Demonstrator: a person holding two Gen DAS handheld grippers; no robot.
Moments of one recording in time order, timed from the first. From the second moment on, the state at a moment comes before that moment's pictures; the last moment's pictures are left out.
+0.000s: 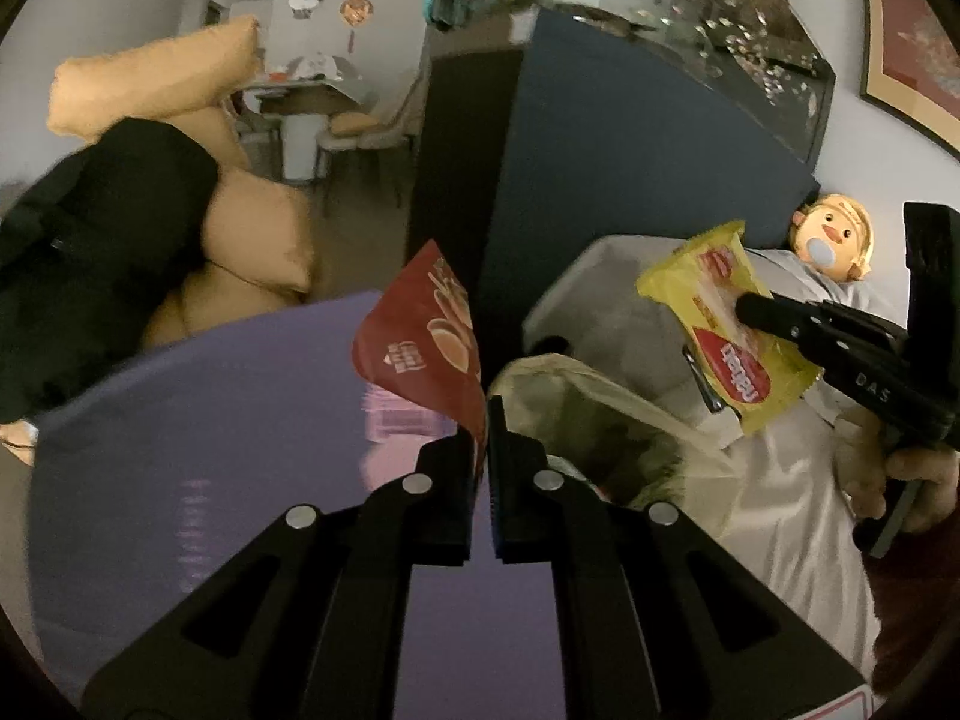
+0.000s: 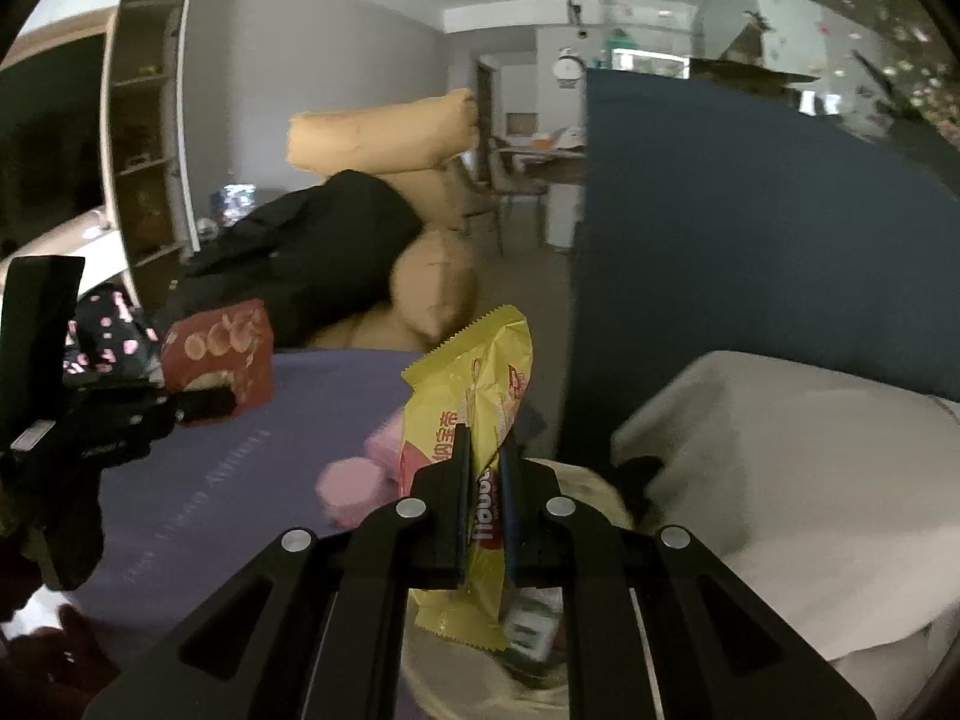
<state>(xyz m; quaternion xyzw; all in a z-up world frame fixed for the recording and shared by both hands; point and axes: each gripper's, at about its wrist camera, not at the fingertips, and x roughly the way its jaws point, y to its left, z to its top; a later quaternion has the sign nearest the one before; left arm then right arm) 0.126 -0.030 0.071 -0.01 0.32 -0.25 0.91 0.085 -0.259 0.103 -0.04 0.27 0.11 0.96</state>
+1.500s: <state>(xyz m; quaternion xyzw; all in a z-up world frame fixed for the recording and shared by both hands) 0.078 -0.004 0.009 -0.05 0.36 -0.15 0.92 0.140 -0.262 -0.028 -0.03 0.39 0.07 0.92</state>
